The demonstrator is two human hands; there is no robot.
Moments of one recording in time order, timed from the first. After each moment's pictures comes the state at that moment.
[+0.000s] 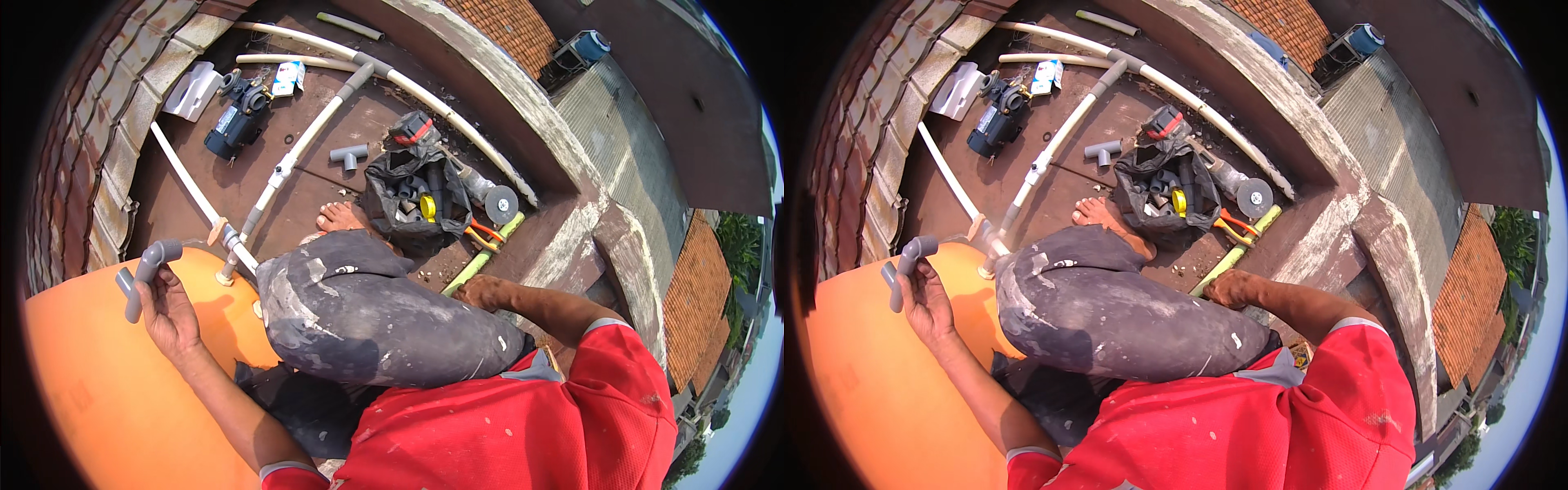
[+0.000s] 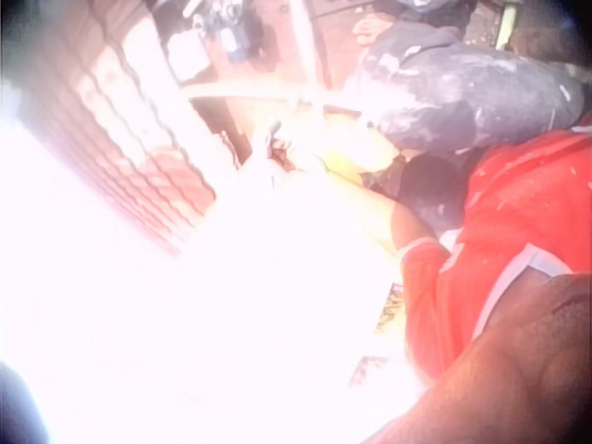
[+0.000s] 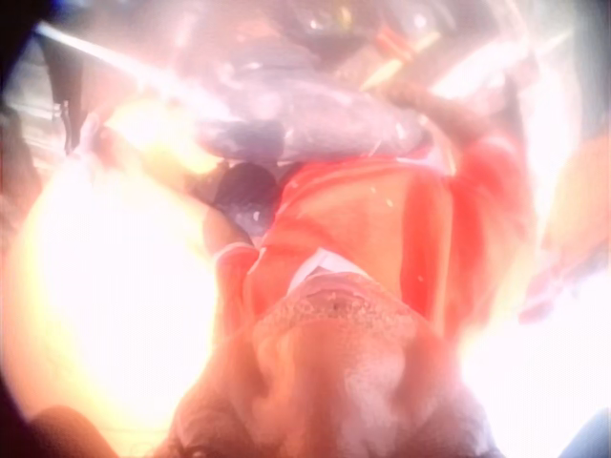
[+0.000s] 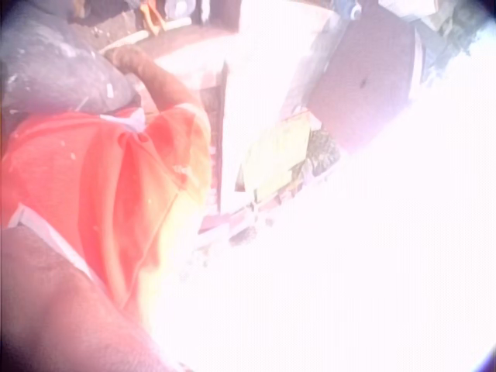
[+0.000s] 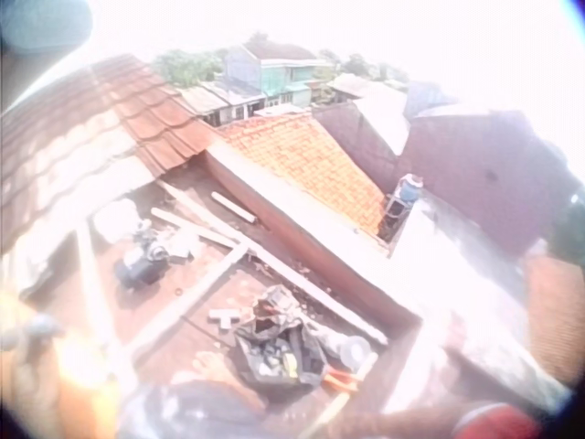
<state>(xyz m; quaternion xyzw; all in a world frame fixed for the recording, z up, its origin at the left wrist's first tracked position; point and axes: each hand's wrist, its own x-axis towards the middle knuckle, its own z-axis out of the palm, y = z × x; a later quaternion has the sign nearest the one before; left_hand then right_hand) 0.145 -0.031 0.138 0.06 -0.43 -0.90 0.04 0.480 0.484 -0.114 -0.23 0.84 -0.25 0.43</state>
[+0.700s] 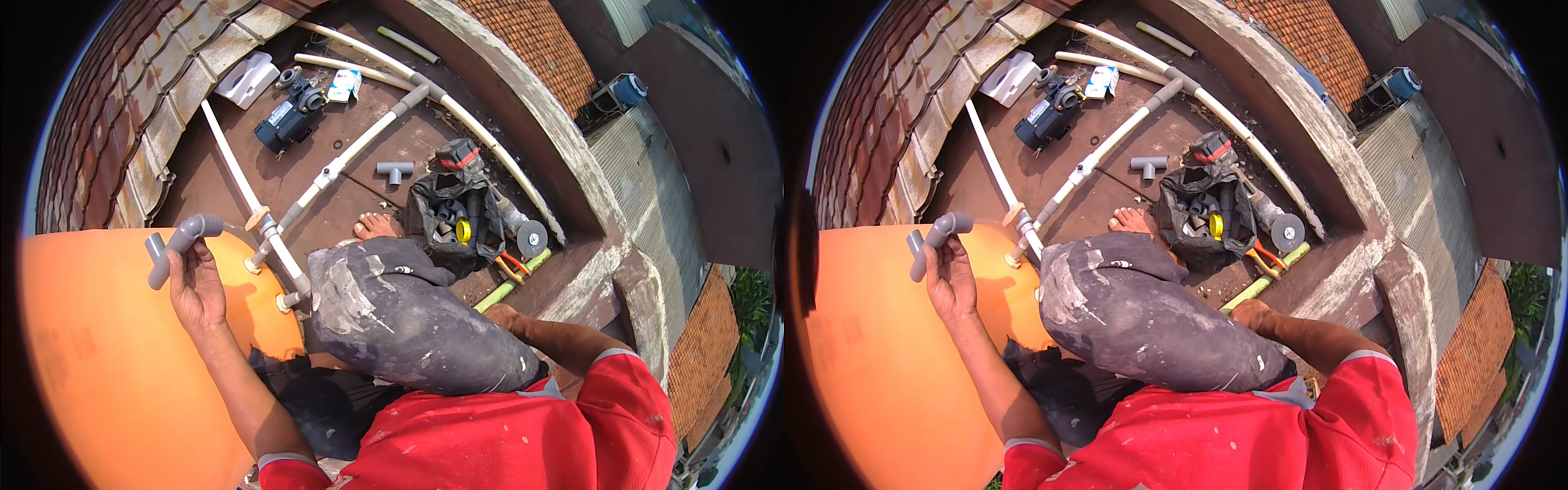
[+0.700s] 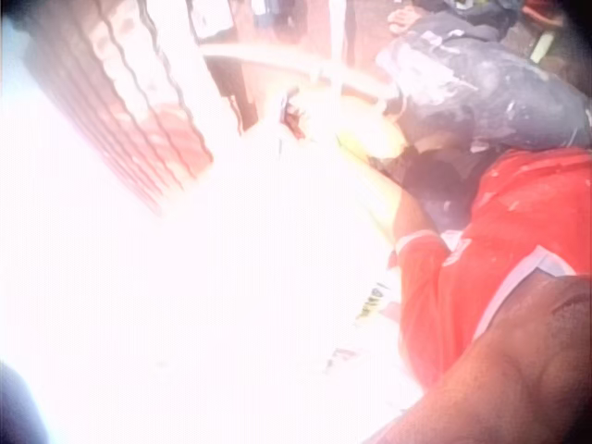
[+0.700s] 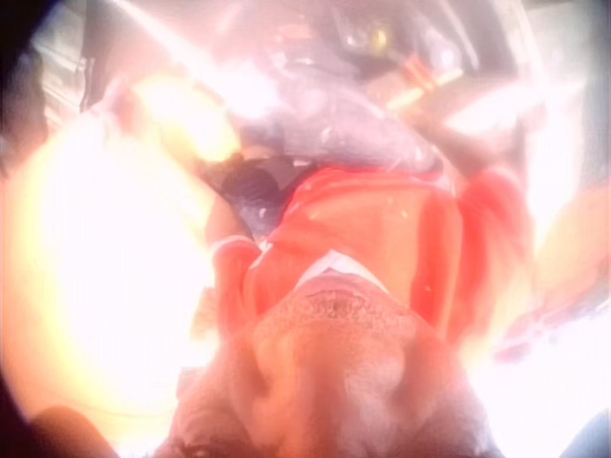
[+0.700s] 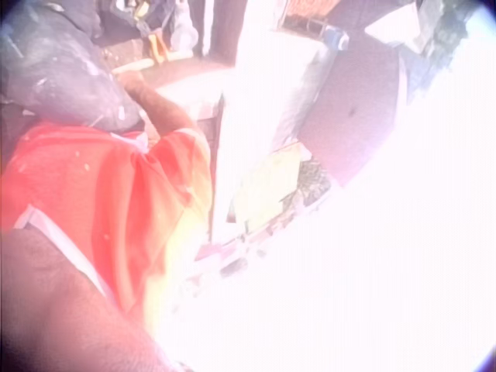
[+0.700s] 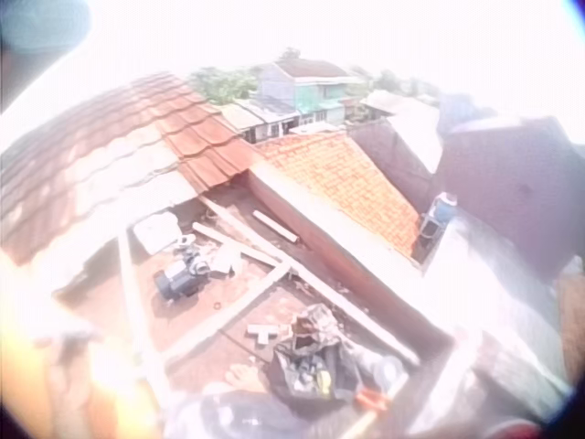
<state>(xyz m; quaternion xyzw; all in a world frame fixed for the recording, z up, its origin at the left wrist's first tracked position) 0.155 -0.015 0.147 0.08 -0.42 -0.90 0.07 0.504 0.484 -0.164 -0.25 0.85 -0.23 0.40</state>
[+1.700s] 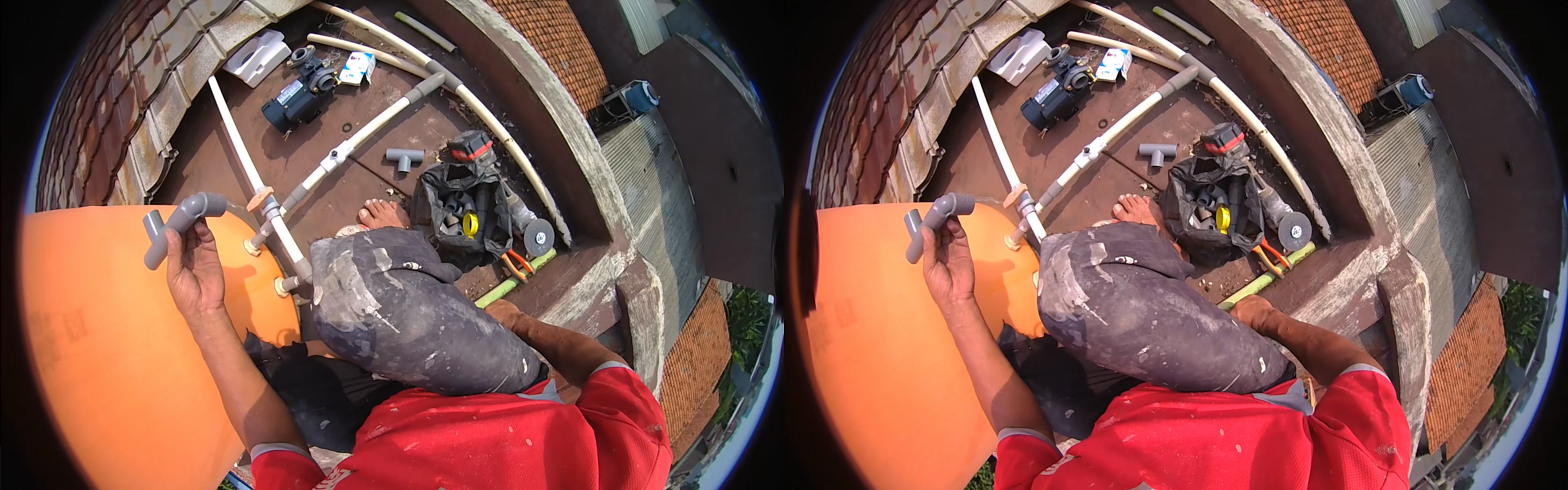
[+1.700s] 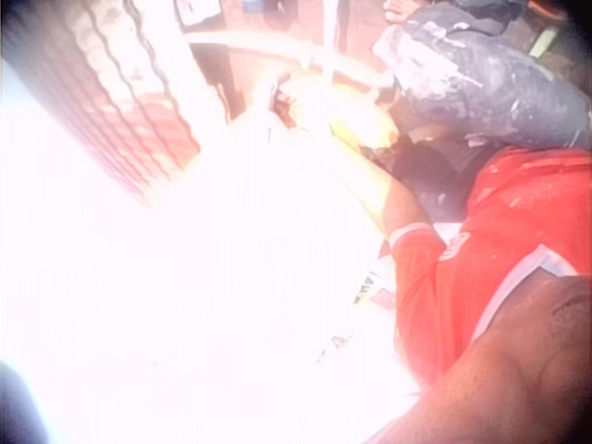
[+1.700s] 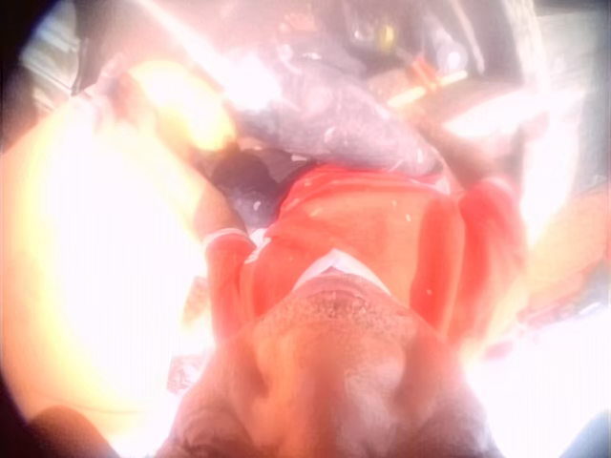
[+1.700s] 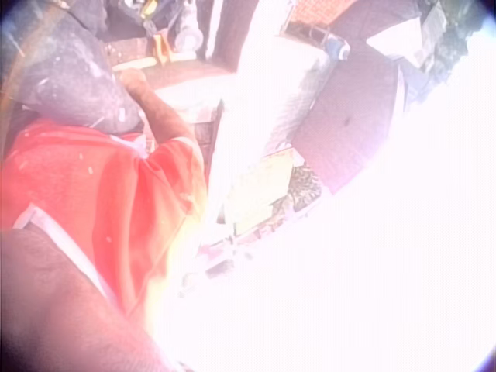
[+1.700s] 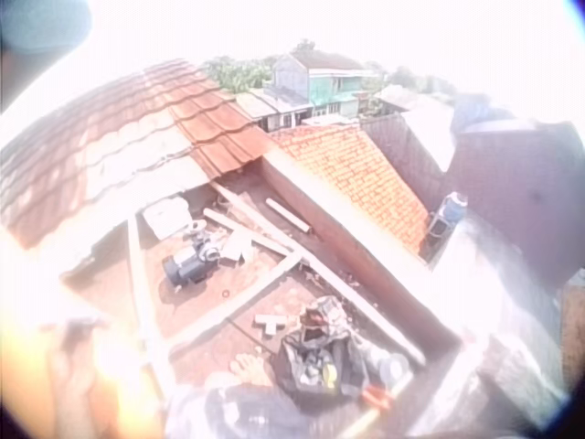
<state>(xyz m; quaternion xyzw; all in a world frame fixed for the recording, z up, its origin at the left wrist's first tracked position) 0.160 -0.009 0.151 0.07 -0.43 -0.90 0.06 0.477 0.477 -0.105 -0.19 0.84 -0.20 0.46</state>
